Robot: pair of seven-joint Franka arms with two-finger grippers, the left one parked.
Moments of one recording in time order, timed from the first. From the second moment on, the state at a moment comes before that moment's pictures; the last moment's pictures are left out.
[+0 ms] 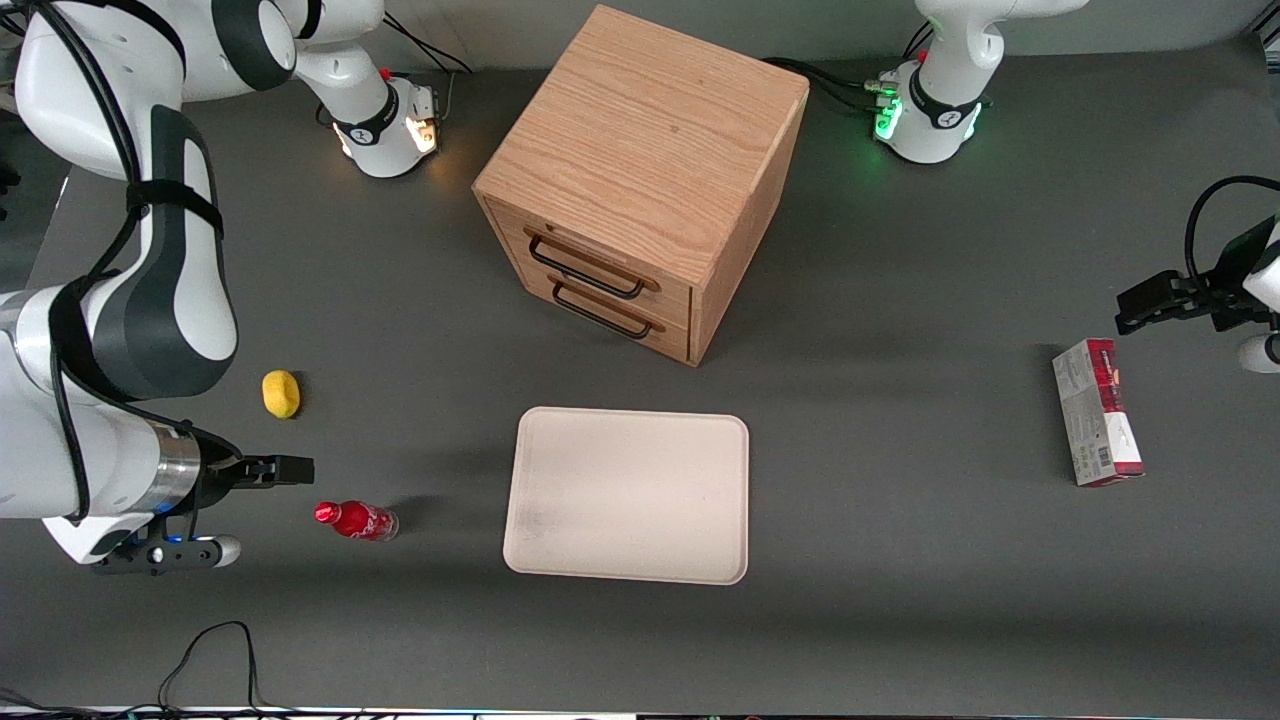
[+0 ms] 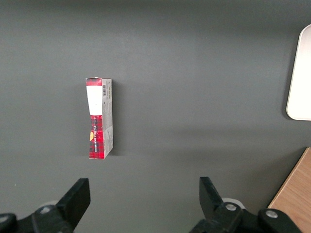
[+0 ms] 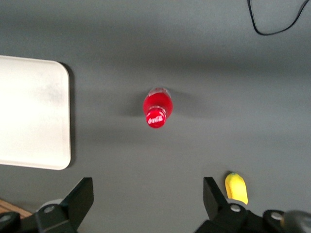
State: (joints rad) arm 0.11 0.75 -0.02 -0.86 0.03 1.51 0.07
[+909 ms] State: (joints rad) arm 0.11 0.85 -0.02 -1.04 0.01 1.80 0.06
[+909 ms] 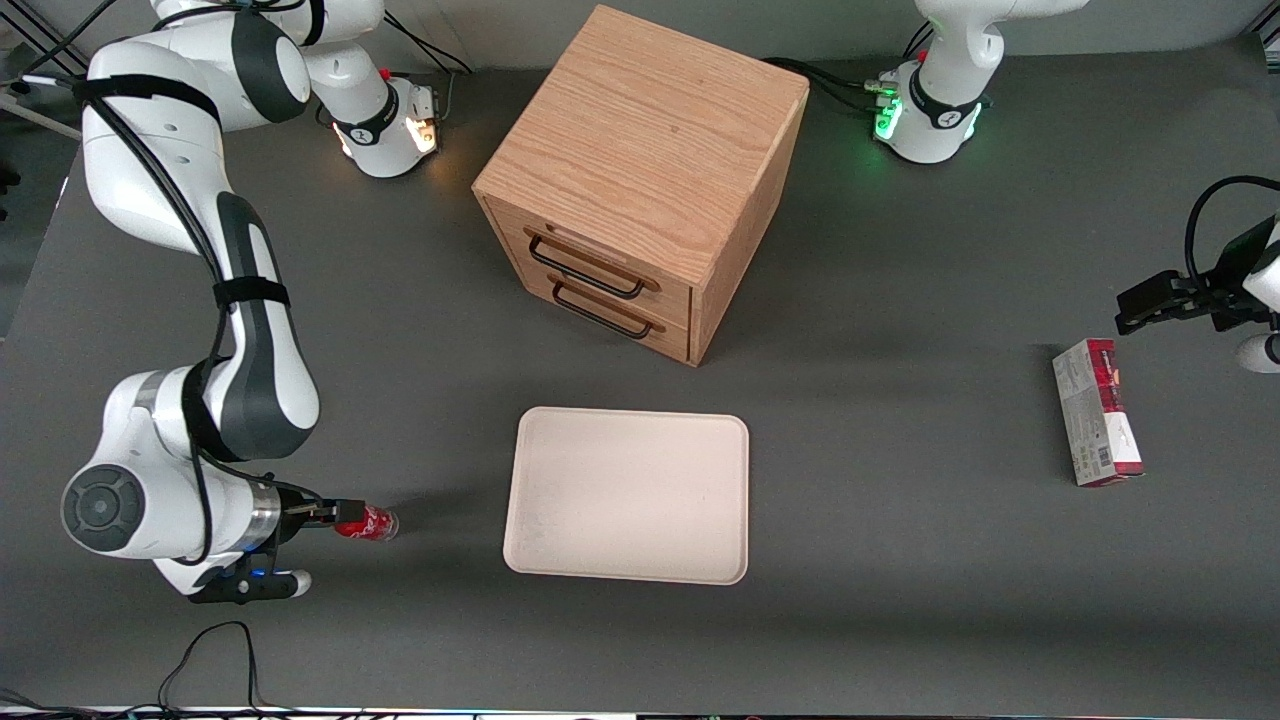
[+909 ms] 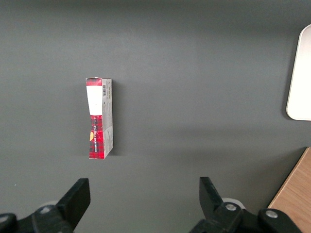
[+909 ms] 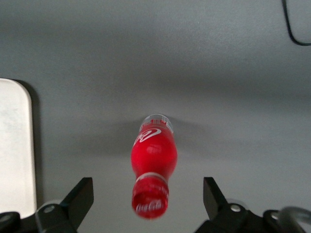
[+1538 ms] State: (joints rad) arm 0.11 0.84 -0.02 -1.06 0.01 1.81 0.05
